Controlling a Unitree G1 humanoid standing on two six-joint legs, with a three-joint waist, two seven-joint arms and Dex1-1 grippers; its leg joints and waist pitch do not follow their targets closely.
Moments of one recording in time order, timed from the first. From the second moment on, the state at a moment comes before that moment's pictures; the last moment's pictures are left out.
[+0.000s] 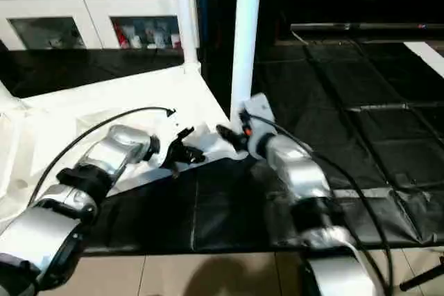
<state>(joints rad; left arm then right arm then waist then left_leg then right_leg) -0.83 0.19 -0.22 0.96 0.11 0.16 -1.08 -0.56 -0.19 0.02 0.52 0.09 0.27 0.72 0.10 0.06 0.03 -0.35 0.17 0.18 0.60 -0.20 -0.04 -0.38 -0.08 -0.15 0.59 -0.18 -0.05</state>
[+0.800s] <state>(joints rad) -0.77 0.38 -0.35 0.85 0.11 -0.13 -1.55 -0.51 -0.43 0.17 0.46 0.24 0.25 1.46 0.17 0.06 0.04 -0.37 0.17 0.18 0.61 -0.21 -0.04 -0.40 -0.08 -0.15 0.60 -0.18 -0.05</state>
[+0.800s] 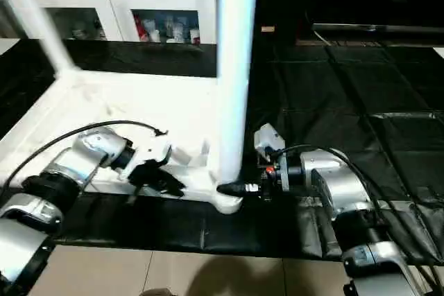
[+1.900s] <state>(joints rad) -0.82 0.25 -0.26 0.92 0.13 0.13 -1.14 -0.53 -0.23 0.05 0.42 0.10 0.41 0.79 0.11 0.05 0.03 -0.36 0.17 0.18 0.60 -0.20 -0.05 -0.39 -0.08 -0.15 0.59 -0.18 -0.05</state>
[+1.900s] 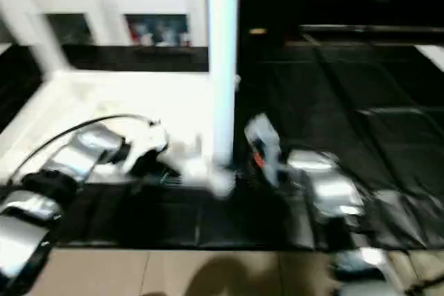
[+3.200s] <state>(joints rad) -0.78 0.34 -0.33 0.87 0.11 -0.11 -1.47 -0.53 -0.44 0.18 0.44 0.20 0.27 1.44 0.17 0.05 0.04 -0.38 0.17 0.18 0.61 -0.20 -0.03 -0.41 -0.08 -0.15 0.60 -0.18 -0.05</state>
